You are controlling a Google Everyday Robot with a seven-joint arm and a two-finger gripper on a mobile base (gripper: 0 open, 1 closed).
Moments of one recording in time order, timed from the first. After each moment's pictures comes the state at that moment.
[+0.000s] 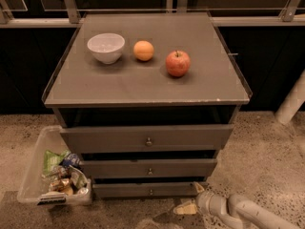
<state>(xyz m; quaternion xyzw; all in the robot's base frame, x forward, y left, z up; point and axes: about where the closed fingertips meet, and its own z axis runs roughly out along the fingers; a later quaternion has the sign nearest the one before) 0.506 -0.179 0.243 -0.30 0.82 0.28 0.39</state>
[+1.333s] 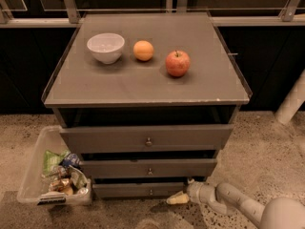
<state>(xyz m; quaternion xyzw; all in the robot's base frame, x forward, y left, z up) 0.564 -0.149 0.199 -0.33 0.80 0.31 0.40</state>
